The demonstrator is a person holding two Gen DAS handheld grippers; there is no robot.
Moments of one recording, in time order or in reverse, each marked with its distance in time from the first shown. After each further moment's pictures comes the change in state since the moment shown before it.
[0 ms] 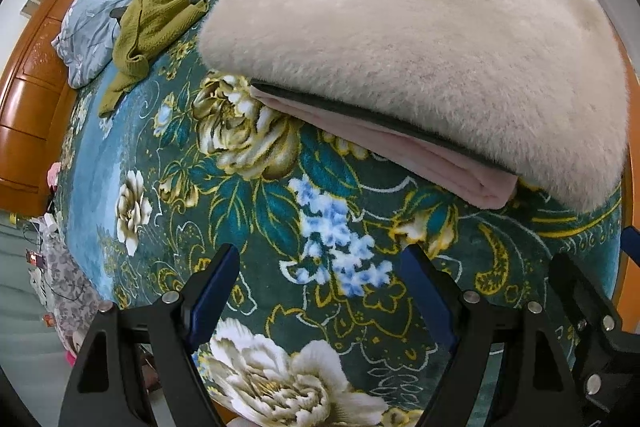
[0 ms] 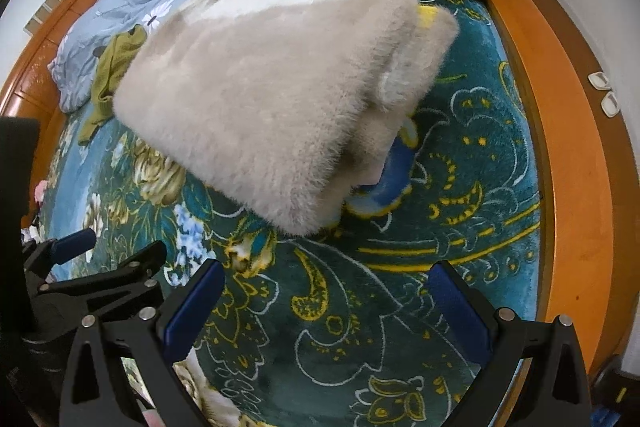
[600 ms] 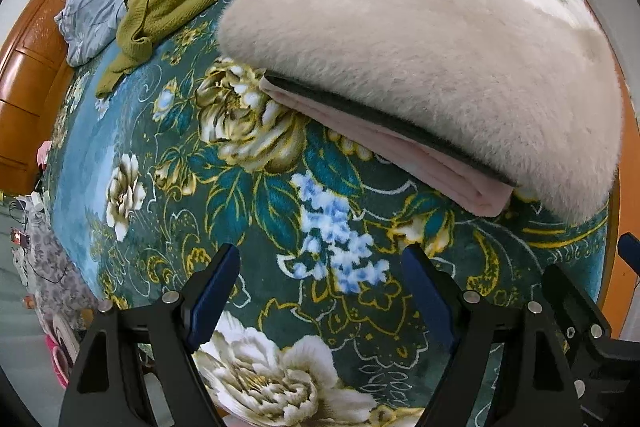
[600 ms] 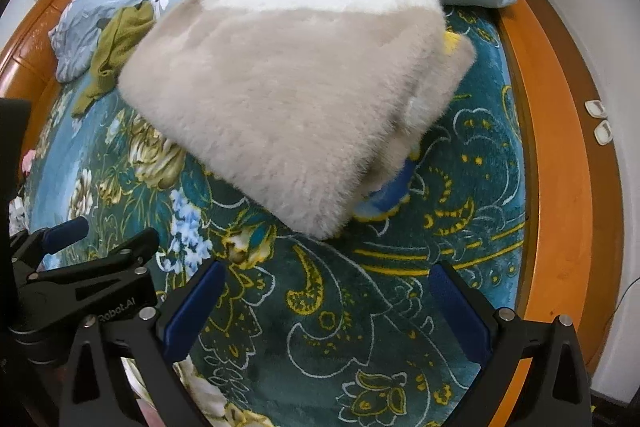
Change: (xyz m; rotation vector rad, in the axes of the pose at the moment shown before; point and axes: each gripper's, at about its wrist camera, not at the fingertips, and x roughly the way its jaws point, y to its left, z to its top) left arm -0.003 0.021 -0.005 -0.064 -0.006 -0.061; right arm -0.004 0.014 0.012 -0.091 0.032 -0.066
